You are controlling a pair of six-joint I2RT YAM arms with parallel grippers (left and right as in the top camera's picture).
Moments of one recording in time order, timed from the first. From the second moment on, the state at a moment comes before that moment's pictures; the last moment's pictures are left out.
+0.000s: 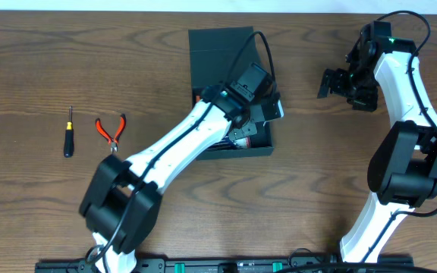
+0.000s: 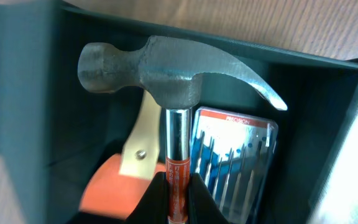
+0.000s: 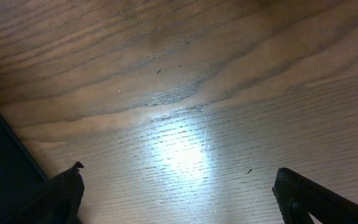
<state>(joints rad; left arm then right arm) -0.72 1.94 1.58 -0.81 -0.04 0.63 -0.13 2.09 1.76 -1.15 -0.11 0.21</state>
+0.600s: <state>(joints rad) -0.71 2.01 1.58 -0.80 -0.17 0.55 -0.13 2.09 1.76 -1.16 -0.11 0.21</state>
